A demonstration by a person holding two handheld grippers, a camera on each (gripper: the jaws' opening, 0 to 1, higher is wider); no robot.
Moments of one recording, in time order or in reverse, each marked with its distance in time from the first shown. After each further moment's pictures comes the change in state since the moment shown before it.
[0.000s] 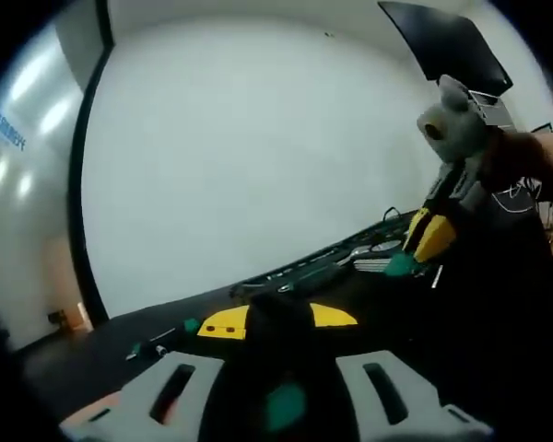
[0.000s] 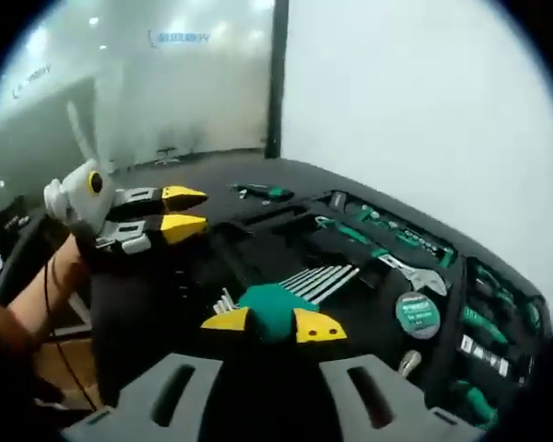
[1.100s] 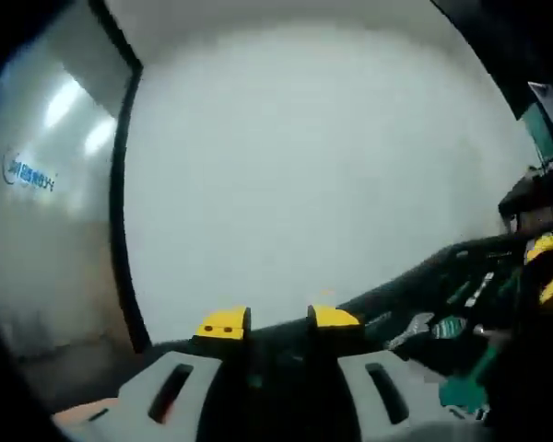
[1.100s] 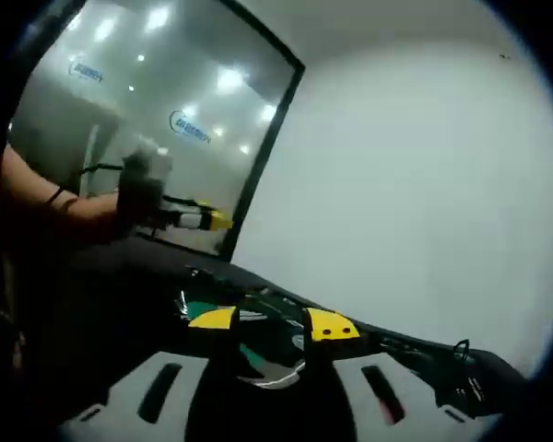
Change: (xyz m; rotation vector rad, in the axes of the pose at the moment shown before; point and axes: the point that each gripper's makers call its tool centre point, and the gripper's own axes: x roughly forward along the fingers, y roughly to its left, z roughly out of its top) left arm 0.097 0.005 0.136 -0.003 -0.154 0.295; right arm -0.117 -0.028 -0.009 -0.223 -0.604 -0.300
